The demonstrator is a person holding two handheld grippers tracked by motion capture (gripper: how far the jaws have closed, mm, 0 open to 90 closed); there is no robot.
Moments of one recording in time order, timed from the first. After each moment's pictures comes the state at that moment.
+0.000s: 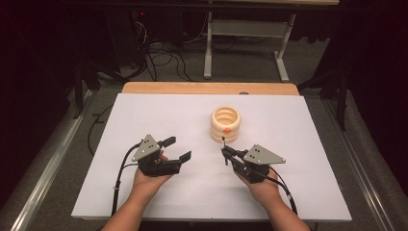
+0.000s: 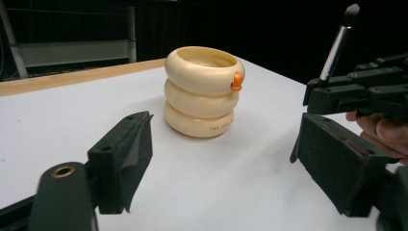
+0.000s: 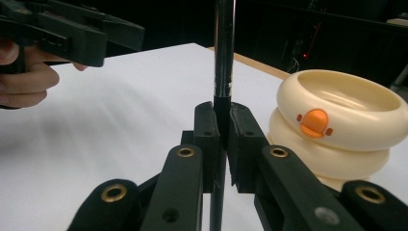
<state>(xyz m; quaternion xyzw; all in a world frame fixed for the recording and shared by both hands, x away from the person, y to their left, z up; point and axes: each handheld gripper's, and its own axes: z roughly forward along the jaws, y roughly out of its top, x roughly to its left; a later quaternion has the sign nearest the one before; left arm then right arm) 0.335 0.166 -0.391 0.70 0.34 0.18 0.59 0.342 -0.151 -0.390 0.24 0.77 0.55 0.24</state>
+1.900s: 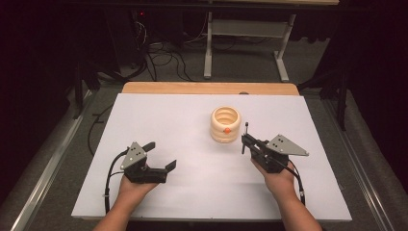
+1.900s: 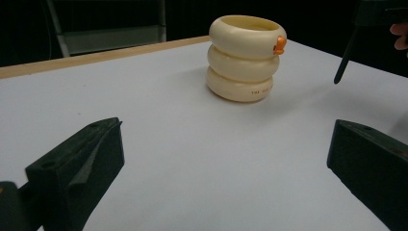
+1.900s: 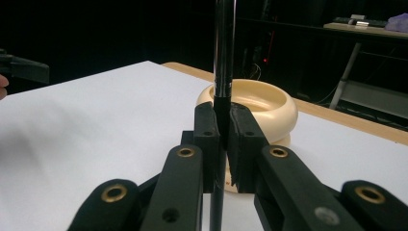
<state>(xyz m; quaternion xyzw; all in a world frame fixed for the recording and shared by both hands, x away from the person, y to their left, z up) 0.320 0.199 -0.407 0.71 0.37 0.22 0.55 0.358 -0.195 -0.374 0.31 0.72 0.56 0.27</state>
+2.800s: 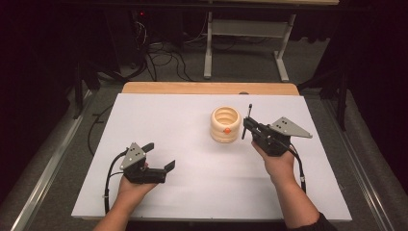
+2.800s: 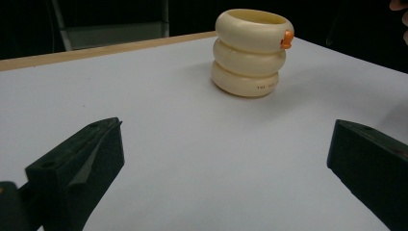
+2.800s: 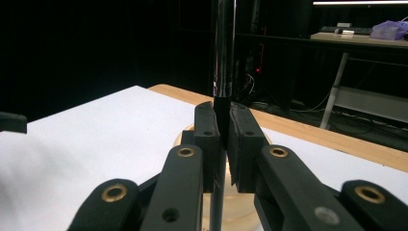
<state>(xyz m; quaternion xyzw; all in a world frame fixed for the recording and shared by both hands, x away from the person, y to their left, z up) 0.321 0.201 -0.412 0.71 0.38 0.22 0.55 0.390 -0.194 -0.345 0.33 0.70 0.58 0.27</state>
